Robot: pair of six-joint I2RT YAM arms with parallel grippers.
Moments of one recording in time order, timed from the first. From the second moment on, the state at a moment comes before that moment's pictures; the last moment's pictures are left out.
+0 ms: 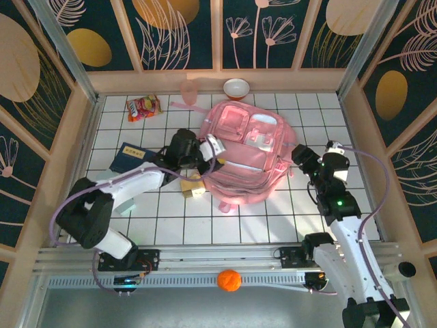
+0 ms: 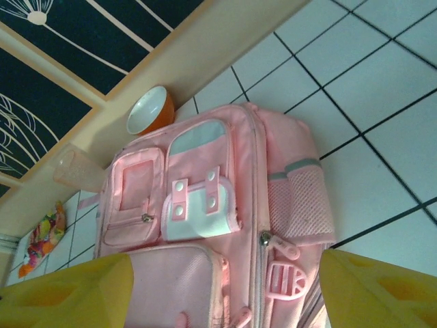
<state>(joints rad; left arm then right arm) -0.66 1.56 0.92 0.07 0.36 0.46 0.13 0.65 0.59 -0.32 0.02 0.67</state>
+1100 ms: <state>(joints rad) -0.65 1.77 1.16 -0.08 0.57 0.87 0.13 0.72 0.48 -0.17 -0.01 0.36</state>
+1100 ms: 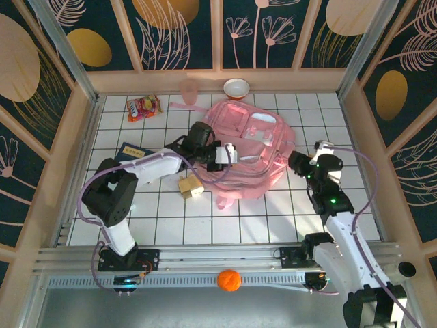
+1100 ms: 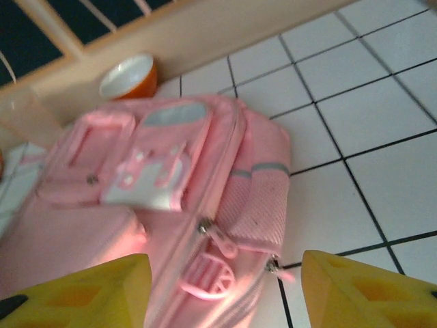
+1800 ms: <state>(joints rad) -0.48 1.70 1.29 -0.22 0.79 0.85 -0.02 1.04 0.42 -0.05 -0.44 -0.46</state>
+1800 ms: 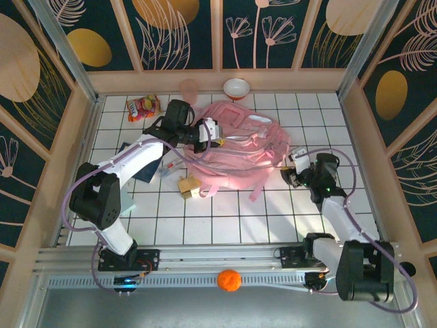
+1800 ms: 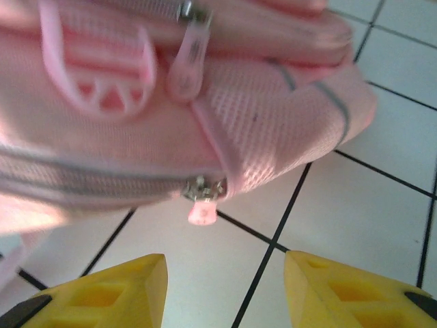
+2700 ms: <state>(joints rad) -0.46 1.72 1.36 -0.23 0.86 0.84 -0.11 1.30 0.51 0.08 -0.79 -0.70</state>
